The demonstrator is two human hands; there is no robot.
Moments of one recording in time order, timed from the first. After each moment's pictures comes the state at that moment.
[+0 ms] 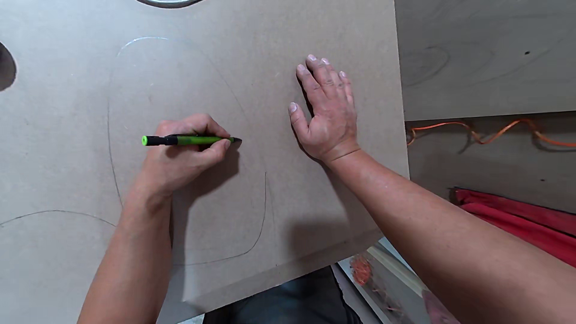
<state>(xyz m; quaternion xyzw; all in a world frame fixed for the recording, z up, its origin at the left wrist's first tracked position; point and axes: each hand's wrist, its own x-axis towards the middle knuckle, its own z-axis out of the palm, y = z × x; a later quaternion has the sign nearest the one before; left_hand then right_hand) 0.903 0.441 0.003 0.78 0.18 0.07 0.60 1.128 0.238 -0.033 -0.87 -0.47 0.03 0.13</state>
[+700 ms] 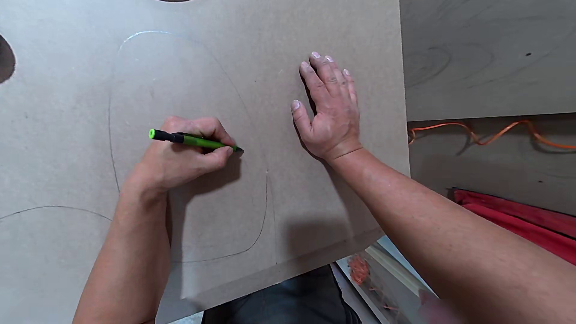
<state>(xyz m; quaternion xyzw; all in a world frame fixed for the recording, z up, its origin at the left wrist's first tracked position) 0.903 0.453 -0.002 0.79 0.10 0.04 0.60 1.128 0.238 -0.033 -0.87 -0.47 0.04 0.13</state>
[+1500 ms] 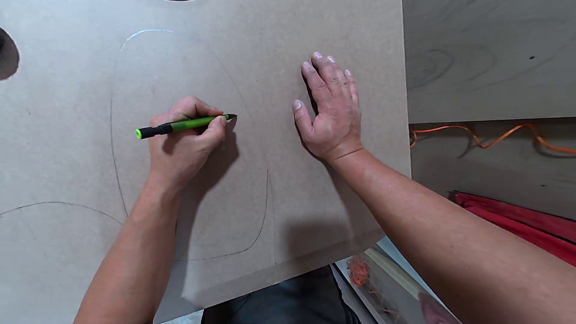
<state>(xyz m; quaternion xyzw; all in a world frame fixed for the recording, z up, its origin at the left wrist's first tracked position) 0.911 0.430 -0.010 0.73 0.27 0.20 0.59 1.128 0.238 -0.033 -0.87 -0.47 0.03 0.12</state>
